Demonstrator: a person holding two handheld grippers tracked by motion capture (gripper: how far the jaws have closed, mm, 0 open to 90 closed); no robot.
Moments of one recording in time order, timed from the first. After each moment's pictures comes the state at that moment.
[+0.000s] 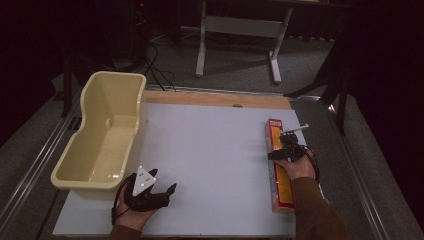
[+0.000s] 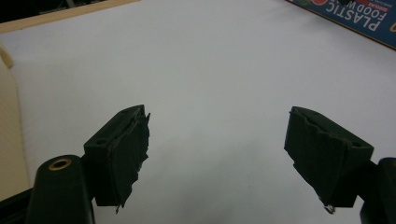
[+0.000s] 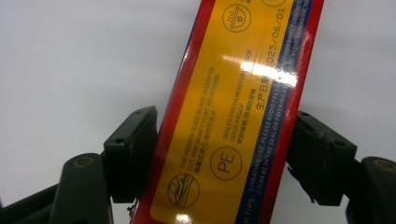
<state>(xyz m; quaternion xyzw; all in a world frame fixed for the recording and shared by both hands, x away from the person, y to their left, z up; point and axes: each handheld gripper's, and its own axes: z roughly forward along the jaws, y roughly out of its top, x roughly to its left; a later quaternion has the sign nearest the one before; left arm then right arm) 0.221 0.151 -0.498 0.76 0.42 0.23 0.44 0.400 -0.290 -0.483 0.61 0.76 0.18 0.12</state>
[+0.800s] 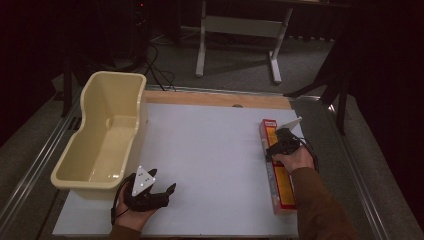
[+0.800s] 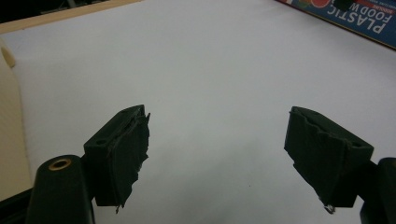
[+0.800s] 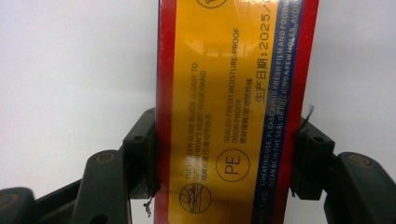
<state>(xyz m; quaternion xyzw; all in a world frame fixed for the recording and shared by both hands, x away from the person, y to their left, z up) 0.221 0.152 -0.498 0.76 0.42 0.23 0.44 0.424 -0.276 -0.478 0.67 0.73 0.08 0.01</state>
